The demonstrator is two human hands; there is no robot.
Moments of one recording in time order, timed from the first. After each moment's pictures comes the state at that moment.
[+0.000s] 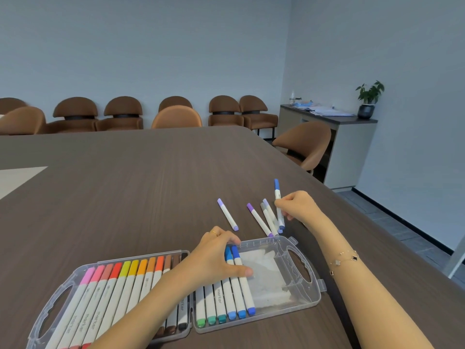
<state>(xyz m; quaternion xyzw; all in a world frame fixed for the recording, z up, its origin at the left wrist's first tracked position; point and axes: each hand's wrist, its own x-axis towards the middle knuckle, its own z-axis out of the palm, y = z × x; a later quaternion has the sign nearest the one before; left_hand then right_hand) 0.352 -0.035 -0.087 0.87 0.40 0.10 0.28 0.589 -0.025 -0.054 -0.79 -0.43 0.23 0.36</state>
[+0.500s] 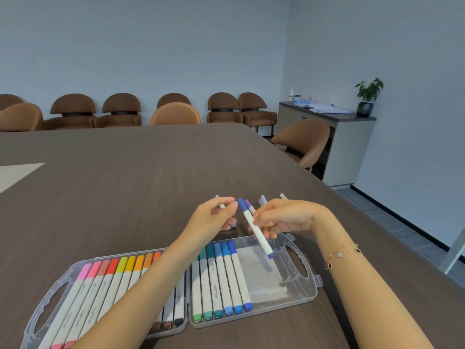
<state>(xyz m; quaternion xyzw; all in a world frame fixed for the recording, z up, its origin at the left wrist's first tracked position) 0.371 -0.021 -0.057 0.67 0.41 0.37 0.50 0.569 -0.050 -0.031 -0.56 -0.56 0.57 0.20</state>
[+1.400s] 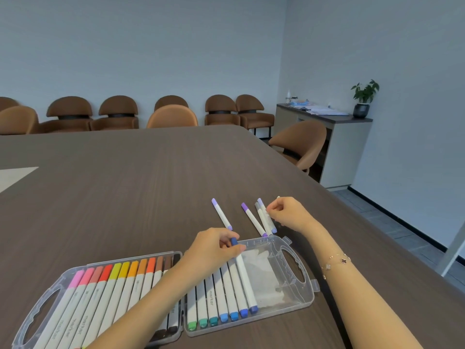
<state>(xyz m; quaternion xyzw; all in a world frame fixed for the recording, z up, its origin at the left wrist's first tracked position) 0.370 -0.033 -0.086 0.82 0.41 0.23 0.32 0.600 -0.023 -0.079 -0.75 -0.55 0.20 0.31</state>
